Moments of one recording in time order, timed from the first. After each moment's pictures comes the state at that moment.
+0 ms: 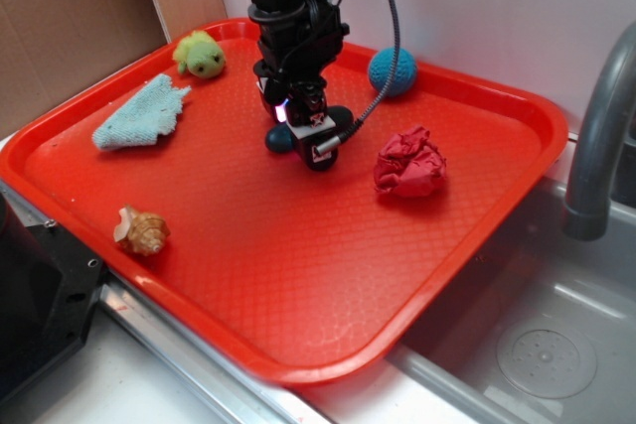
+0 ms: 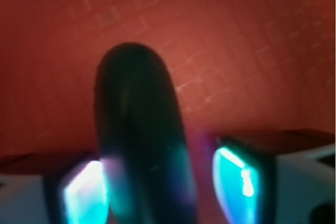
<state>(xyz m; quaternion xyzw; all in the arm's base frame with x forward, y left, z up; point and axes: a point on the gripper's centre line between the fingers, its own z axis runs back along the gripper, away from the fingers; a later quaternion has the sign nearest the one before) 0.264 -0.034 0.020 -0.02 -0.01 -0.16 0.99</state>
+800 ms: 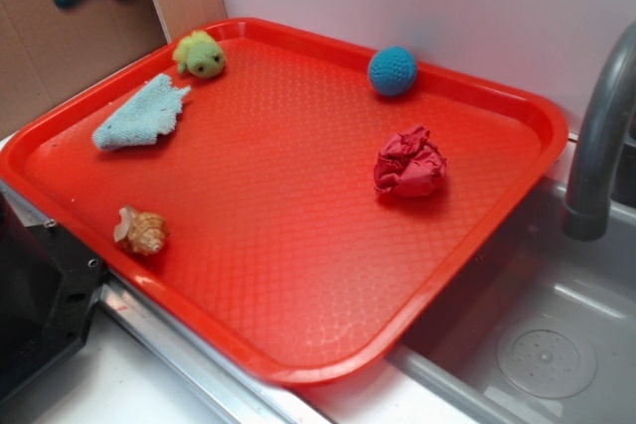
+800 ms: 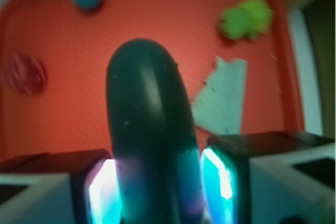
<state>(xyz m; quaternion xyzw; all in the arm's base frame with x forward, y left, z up) 0.167 0.038 0.188 -0.06 -0.06 0.10 0.99</state>
